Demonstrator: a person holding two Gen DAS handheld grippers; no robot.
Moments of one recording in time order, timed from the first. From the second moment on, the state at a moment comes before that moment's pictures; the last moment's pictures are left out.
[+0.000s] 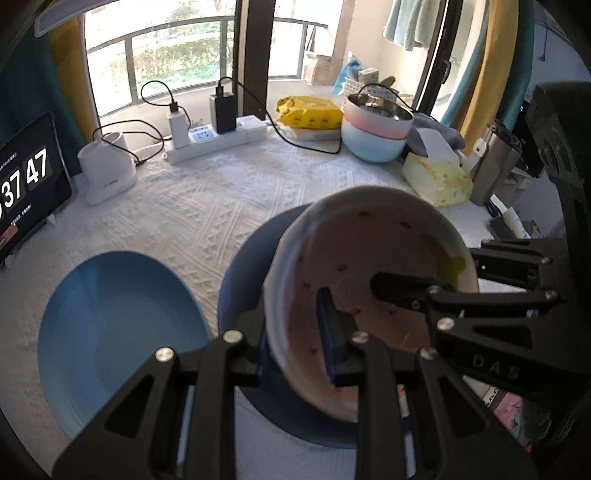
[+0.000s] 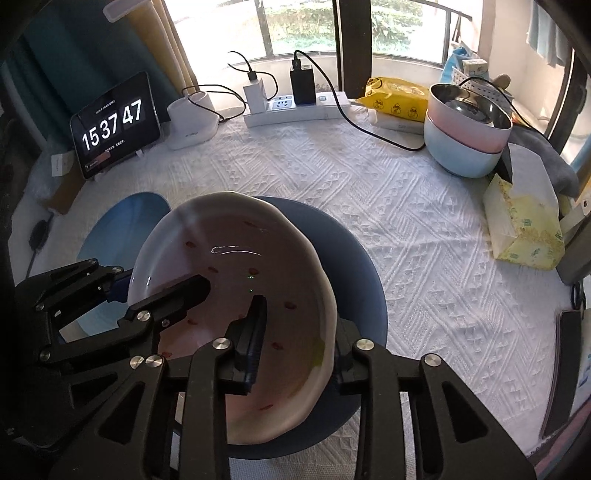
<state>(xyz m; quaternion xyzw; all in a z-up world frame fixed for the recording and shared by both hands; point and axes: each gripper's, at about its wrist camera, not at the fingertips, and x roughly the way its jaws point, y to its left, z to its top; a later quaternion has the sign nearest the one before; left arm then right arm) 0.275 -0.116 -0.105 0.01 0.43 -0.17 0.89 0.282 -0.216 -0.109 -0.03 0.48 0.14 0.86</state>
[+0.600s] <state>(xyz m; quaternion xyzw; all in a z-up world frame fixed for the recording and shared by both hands) 0.270 -0.115 -0.101 0.02 0.43 -0.16 0.89 0.274 -0.234 -0.089 0.00 0.45 0.13 0.88</state>
